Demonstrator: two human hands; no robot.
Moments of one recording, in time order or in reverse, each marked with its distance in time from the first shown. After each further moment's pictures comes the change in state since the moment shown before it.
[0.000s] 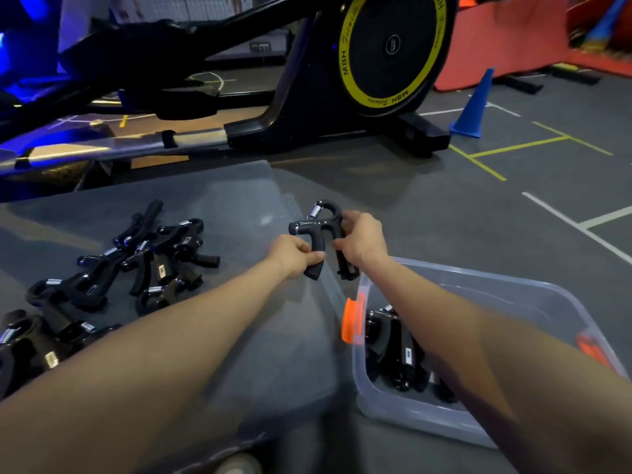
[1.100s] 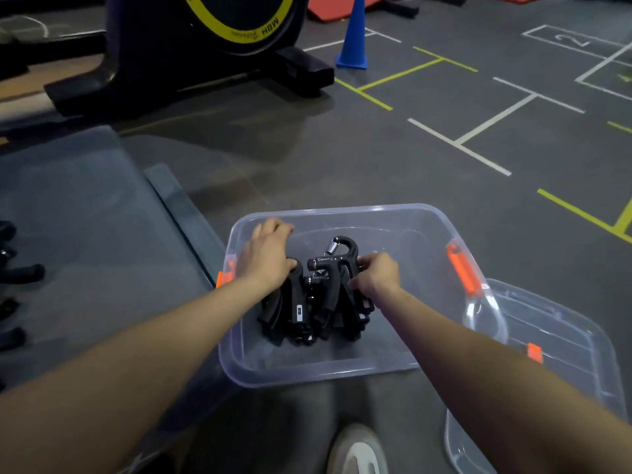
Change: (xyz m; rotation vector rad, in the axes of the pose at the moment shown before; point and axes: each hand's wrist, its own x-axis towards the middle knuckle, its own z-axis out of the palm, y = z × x) left_hand -0.005 0.020 0.187 0.633 -0.101 0.528; right_hand -0.061 0.227 -0.101 0.028 0.148 0.630
